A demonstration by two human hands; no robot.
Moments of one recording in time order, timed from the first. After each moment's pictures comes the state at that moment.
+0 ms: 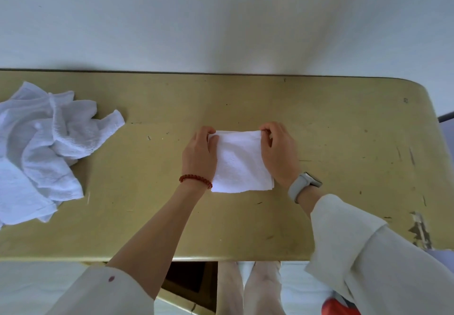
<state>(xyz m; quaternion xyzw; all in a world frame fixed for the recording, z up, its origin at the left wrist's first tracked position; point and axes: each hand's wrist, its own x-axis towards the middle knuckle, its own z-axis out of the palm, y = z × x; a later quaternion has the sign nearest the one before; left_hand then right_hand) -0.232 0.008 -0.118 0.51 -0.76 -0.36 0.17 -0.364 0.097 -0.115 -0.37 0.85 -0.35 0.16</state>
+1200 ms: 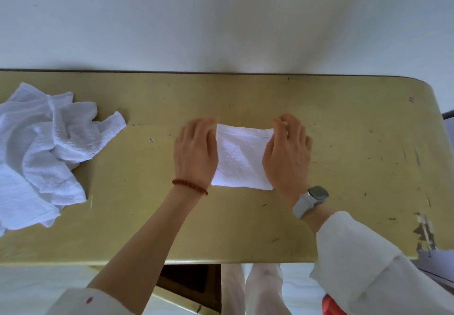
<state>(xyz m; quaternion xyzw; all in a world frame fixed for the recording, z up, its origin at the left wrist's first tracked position) -0.225 -0.003 -0.099 0.42 -0.84 -0.22 0.27 -0.348 0.099 -0.103 -0.41 0.88 -0.22 -0.08</state>
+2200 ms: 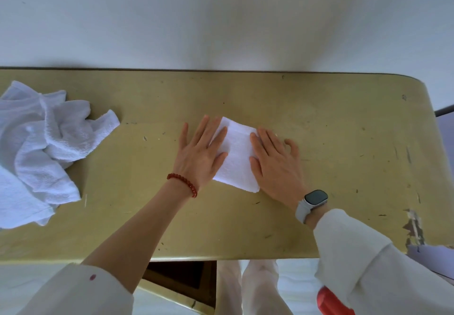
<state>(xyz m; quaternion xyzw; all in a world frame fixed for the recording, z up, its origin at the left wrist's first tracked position) -0.215 -0.009 -0.139 0.23 -0.97 -0.07 0.07 -0.357 0.125 -0.126 -0.54 0.84 -0.02 0.07</state>
